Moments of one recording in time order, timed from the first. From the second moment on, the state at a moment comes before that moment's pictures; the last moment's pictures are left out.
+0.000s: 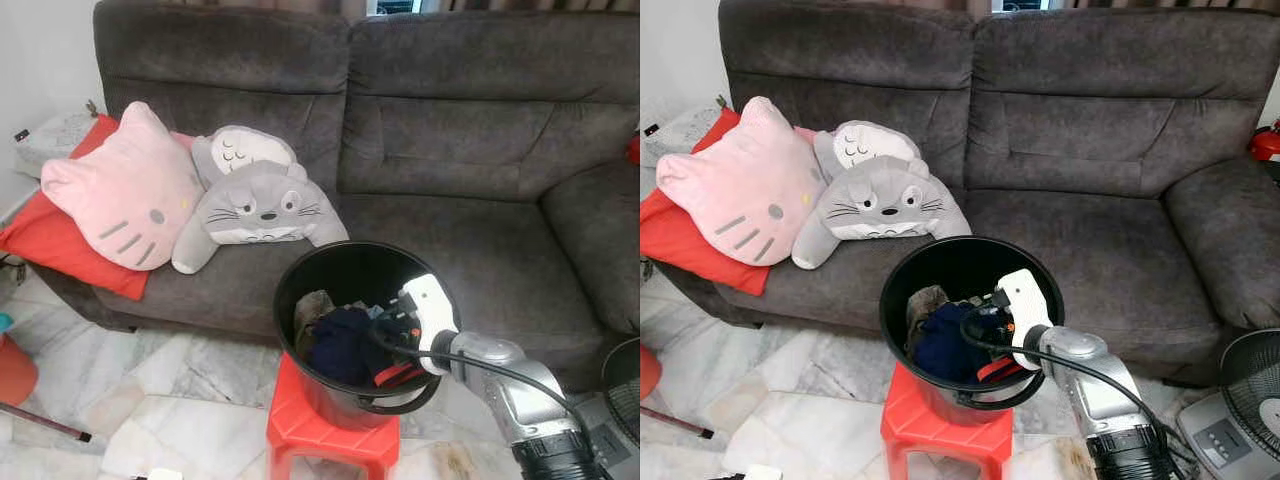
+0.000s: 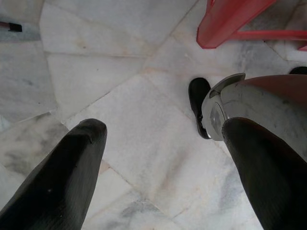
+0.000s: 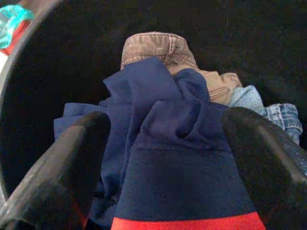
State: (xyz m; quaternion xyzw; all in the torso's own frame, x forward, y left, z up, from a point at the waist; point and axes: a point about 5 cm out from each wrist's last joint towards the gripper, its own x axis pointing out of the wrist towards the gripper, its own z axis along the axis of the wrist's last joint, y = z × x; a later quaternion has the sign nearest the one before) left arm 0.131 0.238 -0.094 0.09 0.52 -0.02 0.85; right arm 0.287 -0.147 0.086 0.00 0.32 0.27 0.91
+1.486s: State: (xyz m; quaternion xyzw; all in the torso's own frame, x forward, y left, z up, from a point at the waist) left arm 0.131 0.240 -0.094 0.10 0.52 -0.01 0.85; right arm 0.293 -0.147 0.052 0.00 0.35 0.26 0.90
